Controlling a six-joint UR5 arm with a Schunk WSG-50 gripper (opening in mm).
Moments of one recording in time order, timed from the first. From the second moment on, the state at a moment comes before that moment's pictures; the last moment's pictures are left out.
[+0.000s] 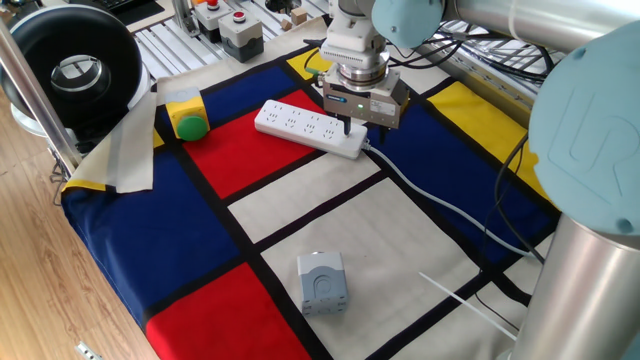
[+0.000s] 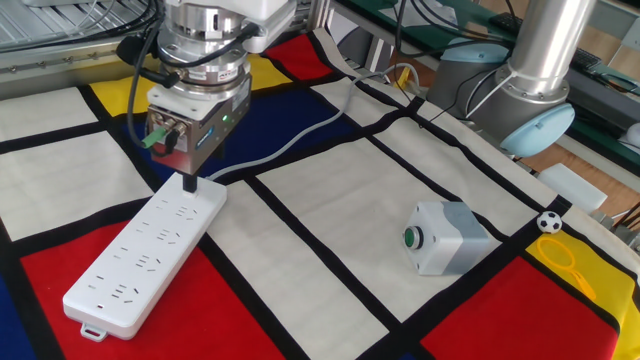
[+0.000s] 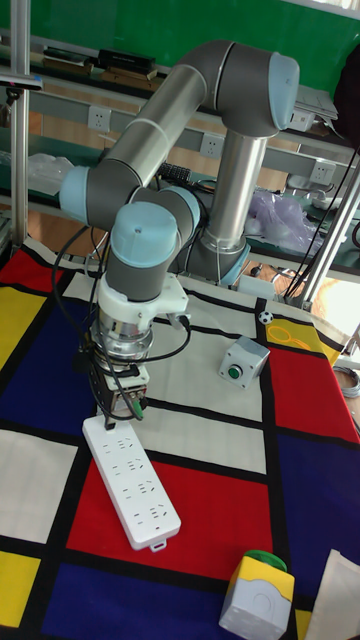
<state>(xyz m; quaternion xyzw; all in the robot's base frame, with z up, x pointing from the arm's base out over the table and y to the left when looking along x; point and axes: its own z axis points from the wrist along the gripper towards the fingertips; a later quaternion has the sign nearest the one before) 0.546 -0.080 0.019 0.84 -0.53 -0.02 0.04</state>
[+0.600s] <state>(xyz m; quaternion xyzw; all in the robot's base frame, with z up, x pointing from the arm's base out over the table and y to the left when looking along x) 0.546 -0.079 0.018 0.84 -0.53 -0.02 0.04</state>
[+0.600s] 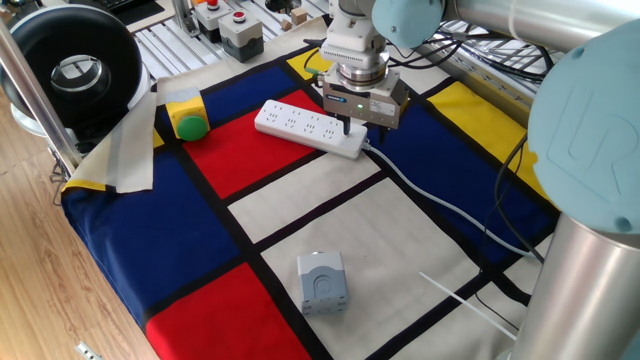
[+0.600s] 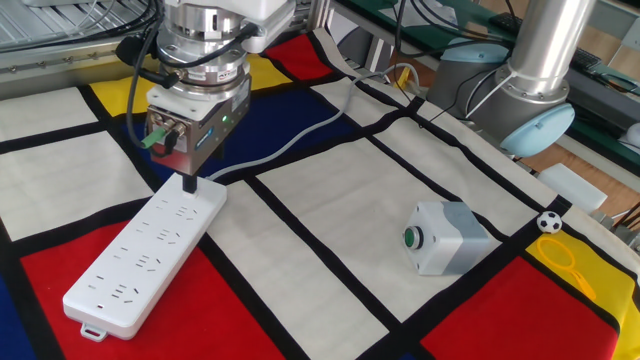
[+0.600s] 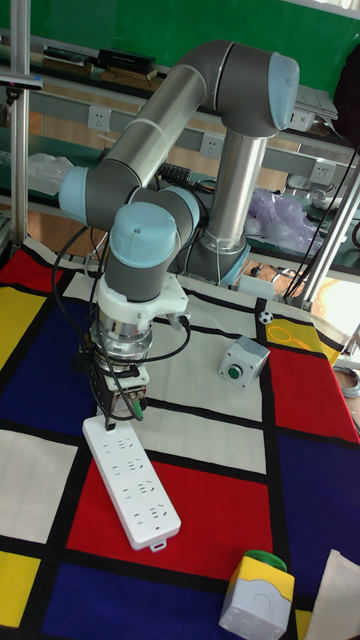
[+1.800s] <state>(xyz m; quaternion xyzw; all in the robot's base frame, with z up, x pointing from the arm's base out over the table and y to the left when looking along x) 0.545 -0.078 0.016 0.84 -0.54 -0.02 0.04</state>
